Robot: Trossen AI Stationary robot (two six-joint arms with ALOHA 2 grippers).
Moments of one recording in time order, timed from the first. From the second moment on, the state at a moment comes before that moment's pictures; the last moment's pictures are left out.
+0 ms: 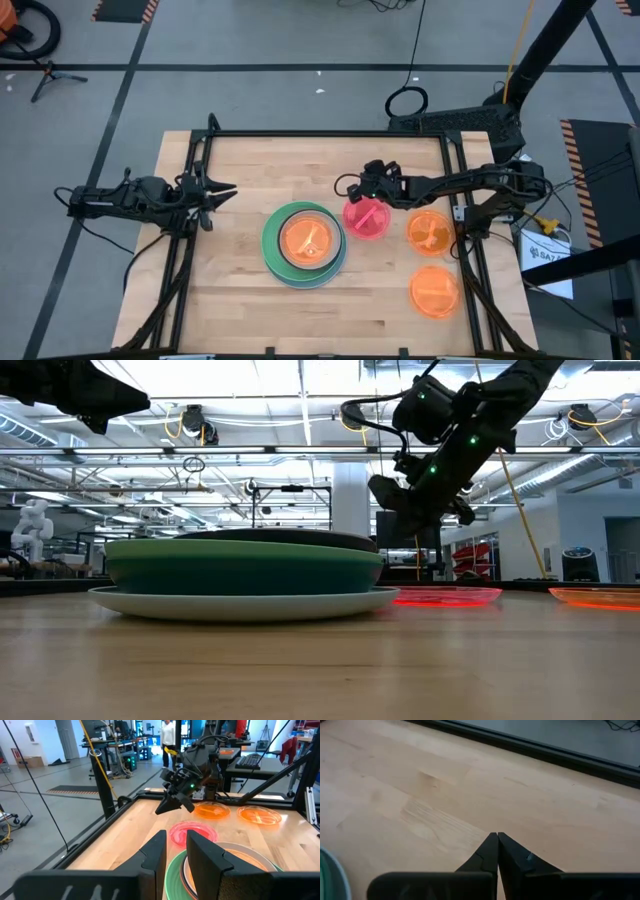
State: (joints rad) left arm -0.12 0.16 0.40 -0.31 -0.34 0.00; right arm -0.16 1.53 0.73 -0.04 0.62 0.70
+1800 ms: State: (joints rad) left arm -0.12 0.16 0.40 -0.32 -0.34 0.00; right arm -0.21 1.34 0.73 -0.54 0.00 1.03
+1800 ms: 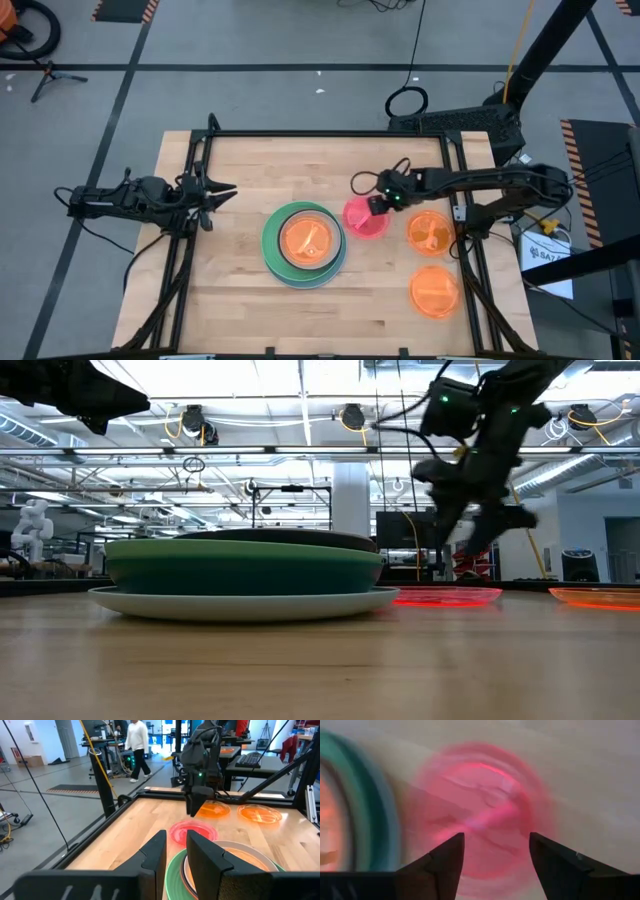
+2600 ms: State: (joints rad) left arm -0.12 0.16 0.40 -0.32 -0.34 0.00; right arm -0.20 1.49 0.73 -0.60 0.13 1.05
